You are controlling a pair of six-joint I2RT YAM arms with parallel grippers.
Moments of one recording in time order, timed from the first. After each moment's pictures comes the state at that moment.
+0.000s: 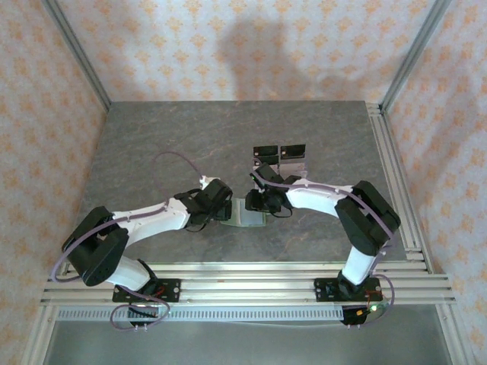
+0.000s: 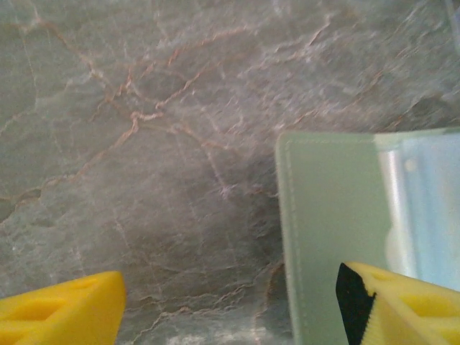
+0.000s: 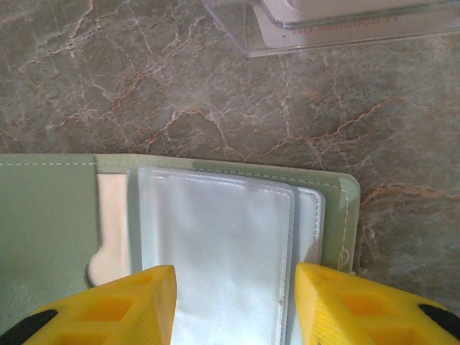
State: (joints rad) left arm -0.71 1.46 0.76 -0.41 -0.29 -0.65; right arm 0.74 1.74 1.01 -0.39 -0.11 0.73
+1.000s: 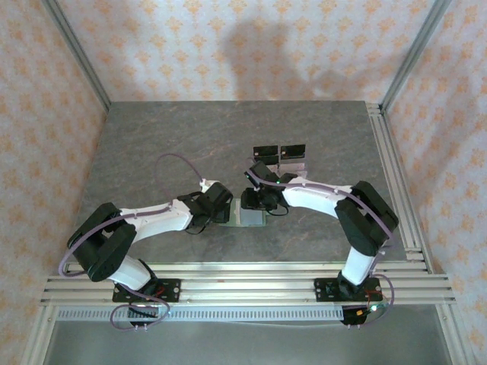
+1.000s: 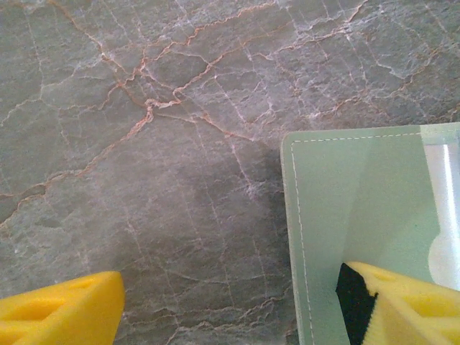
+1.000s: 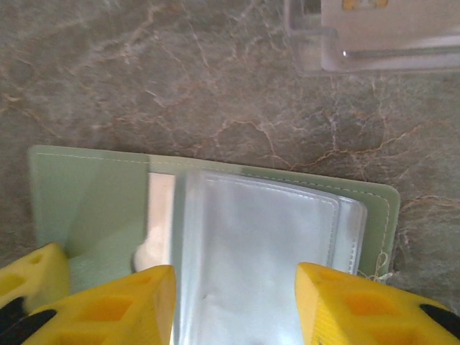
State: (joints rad) left arm -0.71 1.50 0.73 -0.37 -0.33 -0.64; right arm 0.77 1.75 1.07 -0.43 -0.08 0.71
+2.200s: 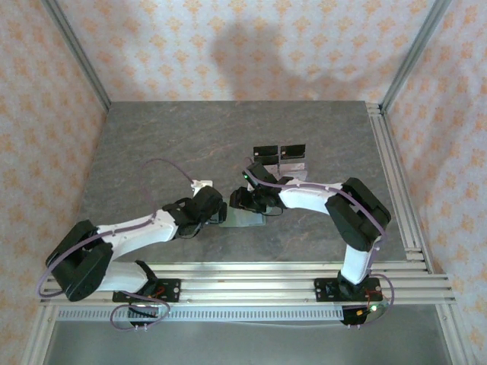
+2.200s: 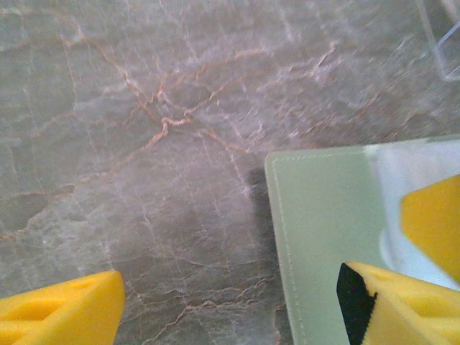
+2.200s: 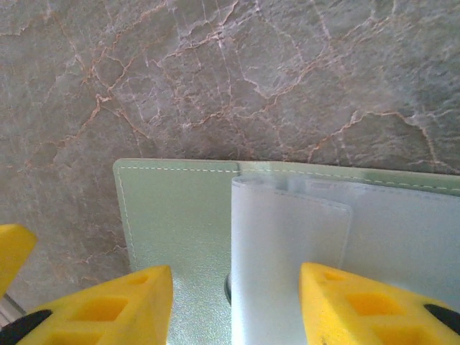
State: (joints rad) left arm -0.71 1.29 0.61 -0.28 -0.33 -0.65; right arm 0.77 1.80 1.04 -0.21 -0.29 0.86
